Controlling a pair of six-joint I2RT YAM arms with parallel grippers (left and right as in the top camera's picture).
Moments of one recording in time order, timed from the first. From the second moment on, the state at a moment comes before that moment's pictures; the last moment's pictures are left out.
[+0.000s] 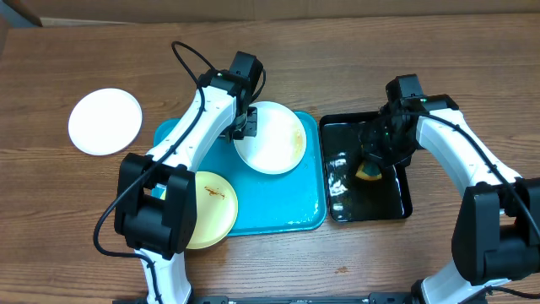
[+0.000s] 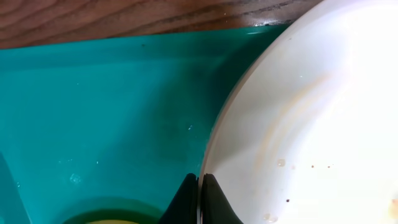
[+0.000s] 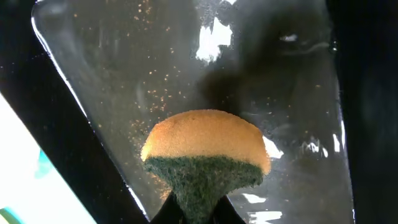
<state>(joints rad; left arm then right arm) -0.35 2.01 1.61 -1.05 -0.16 -0.33 0.12 1.79 1.23 -0.94 -0.22 0.41</state>
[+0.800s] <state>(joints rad) -0.28 2.01 1.76 -1.13 0.01 -0.28 0.10 1.76 1.29 -1.04 -0.19 0.39</state>
